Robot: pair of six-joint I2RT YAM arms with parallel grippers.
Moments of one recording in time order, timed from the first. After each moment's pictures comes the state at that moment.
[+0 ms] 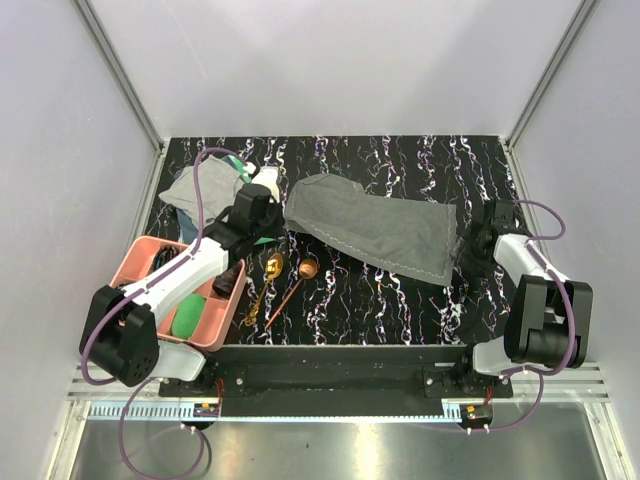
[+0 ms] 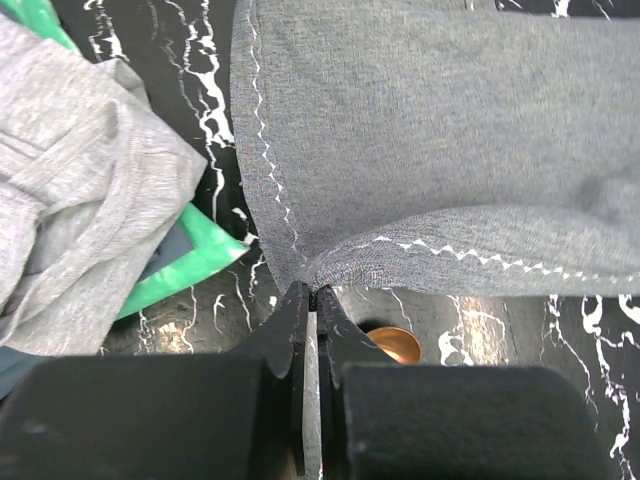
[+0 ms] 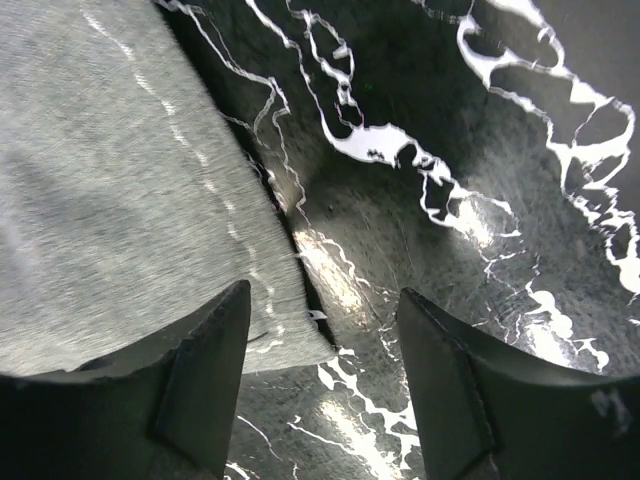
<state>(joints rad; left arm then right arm) -0.51 1.36 0.95 -0.19 -0.13 -0.30 -0.16 1.44 0.83 -0.49 0.03 0.47</state>
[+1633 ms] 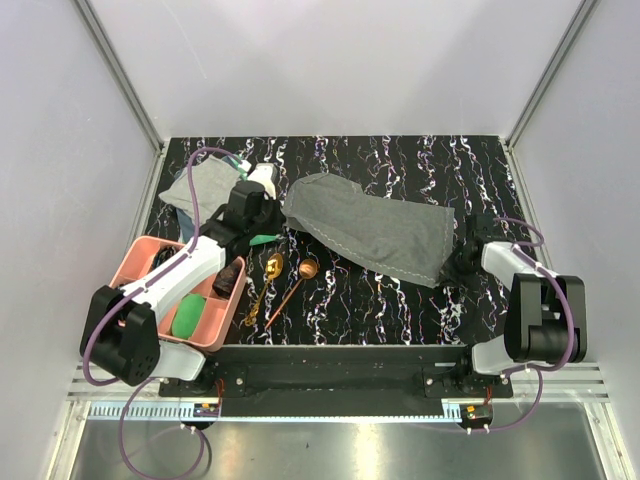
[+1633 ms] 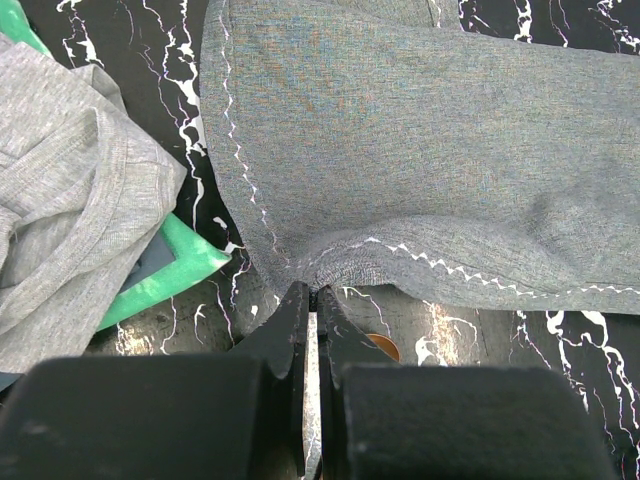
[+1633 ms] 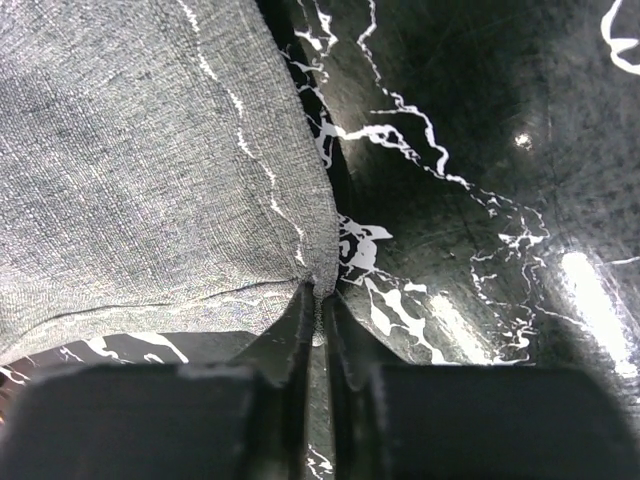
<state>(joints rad) -0.46 1.36 0.95 -0.16 -0.03 -0.34 -0.06 1.45 0.72 -0.50 -0.10 0.60</state>
